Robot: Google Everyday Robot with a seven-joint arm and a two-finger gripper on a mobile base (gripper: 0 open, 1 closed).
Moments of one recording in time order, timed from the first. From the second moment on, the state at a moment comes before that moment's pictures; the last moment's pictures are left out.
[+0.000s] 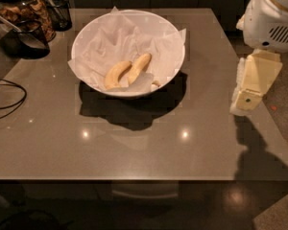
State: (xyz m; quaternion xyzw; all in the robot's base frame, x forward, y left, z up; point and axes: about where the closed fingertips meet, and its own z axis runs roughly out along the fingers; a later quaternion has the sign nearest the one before) arm 0.452 -0.184 0.991 -0.59 0.79 -0.07 0.15
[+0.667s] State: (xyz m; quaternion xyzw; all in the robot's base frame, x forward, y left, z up) arm 0.442 -0.143 1.022 -0.61 0.77 -0.03 0.18
